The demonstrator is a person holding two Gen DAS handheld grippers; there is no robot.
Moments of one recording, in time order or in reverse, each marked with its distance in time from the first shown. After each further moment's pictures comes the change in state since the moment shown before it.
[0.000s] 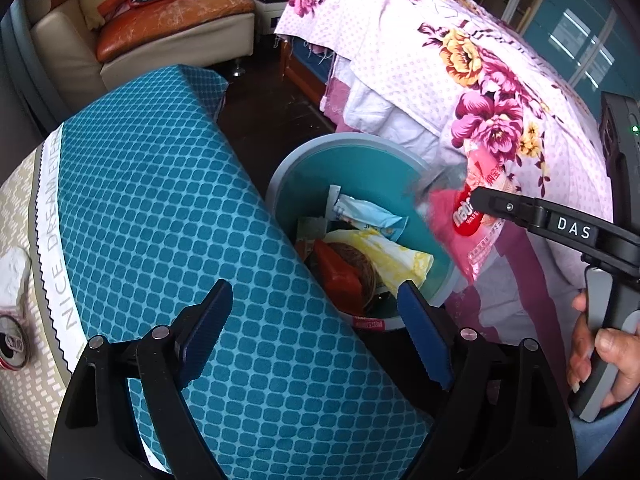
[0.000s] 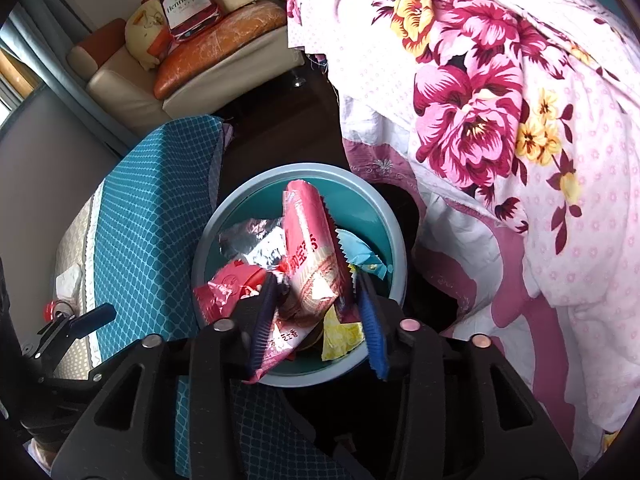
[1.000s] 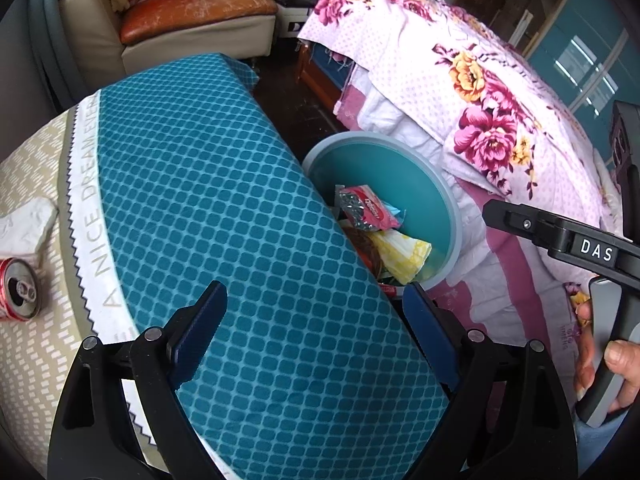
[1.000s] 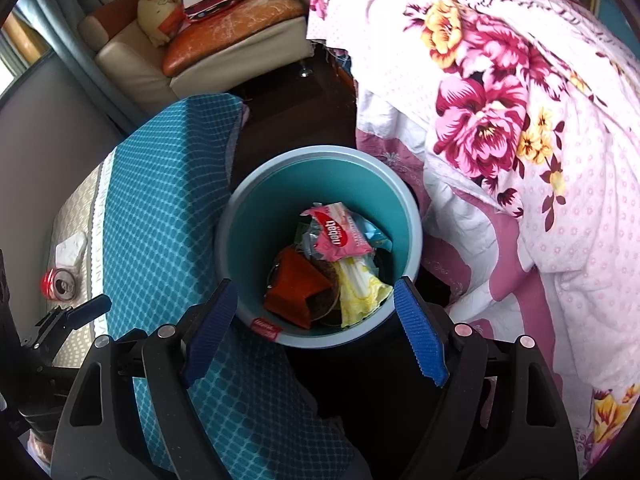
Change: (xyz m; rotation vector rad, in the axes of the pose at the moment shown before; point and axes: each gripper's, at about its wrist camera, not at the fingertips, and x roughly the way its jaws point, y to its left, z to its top) left arm -0.042 0.039 -0.039 -0.082 -0.035 -0.033; right arm -0.027 0.050 -0.024 -0.098 0.029 -0.061
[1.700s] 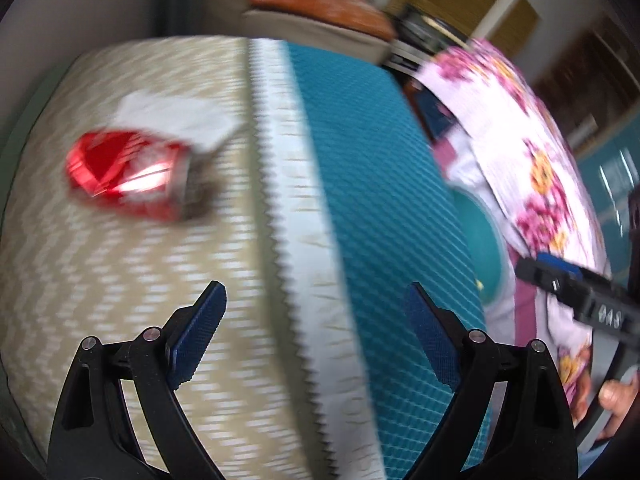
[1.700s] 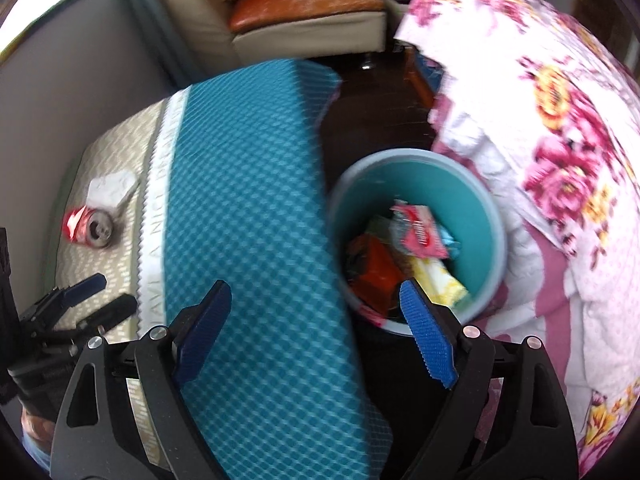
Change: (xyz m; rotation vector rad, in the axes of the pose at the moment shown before) left arm -0.062 0.166 -0.062 -0.420 -0.058 0.046; right arm 0.006 0.148 -0.001 -0.310 0.103 0.040
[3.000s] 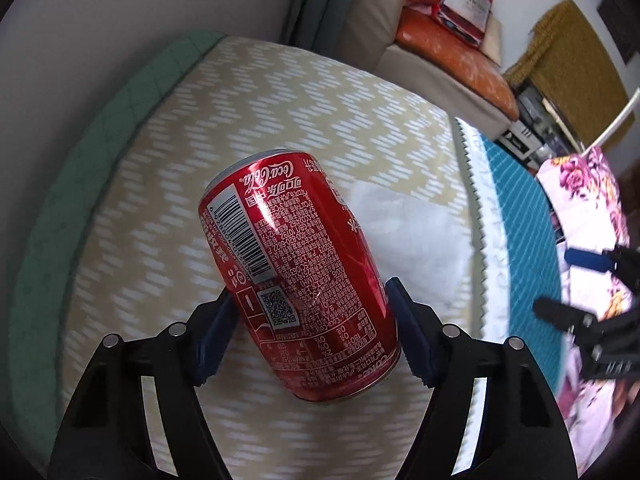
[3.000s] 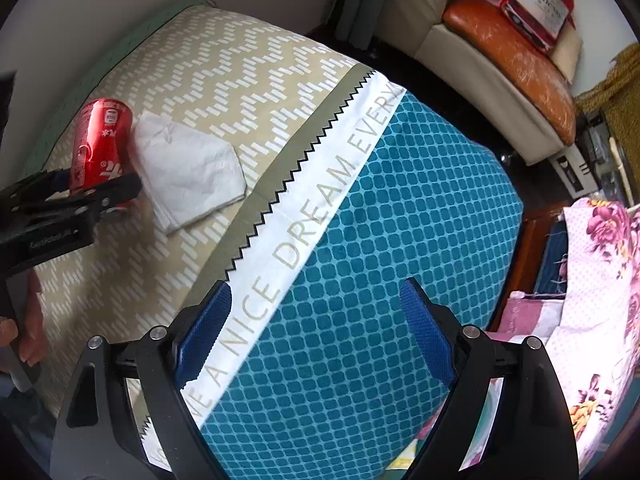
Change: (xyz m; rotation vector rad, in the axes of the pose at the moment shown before) left arm 0.010 0.144 0.078 -0.254 -0.104 0.228; right arm 0.105 0.189 0.127 -0.651 0.169 -0.012
